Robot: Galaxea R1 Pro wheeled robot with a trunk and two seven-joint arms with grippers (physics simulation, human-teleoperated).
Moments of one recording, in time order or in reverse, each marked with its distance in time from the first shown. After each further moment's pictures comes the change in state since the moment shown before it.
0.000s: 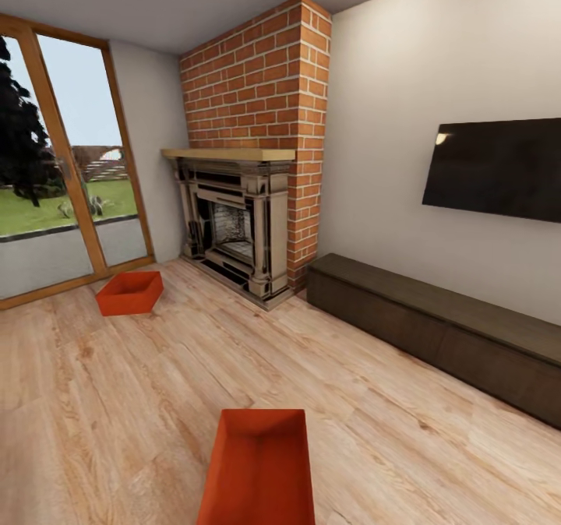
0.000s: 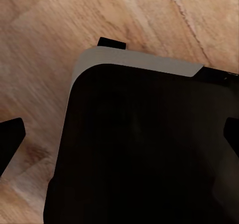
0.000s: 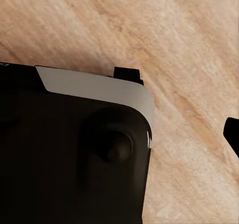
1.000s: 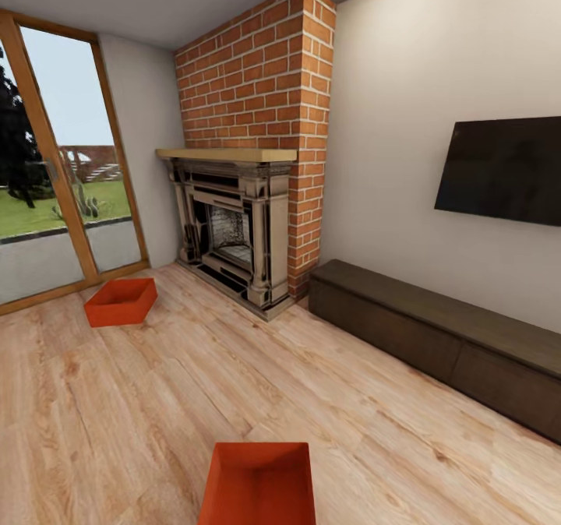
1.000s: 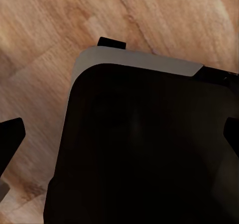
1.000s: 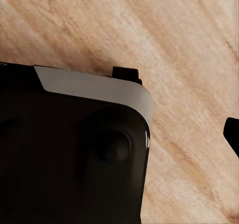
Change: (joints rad) left arm 0.000 0.000 -0.001 0.001 0.000 0.000 0.000; right arm 0.000 -0.002 0.001 0.000 0.000 0.000 0.000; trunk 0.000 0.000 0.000
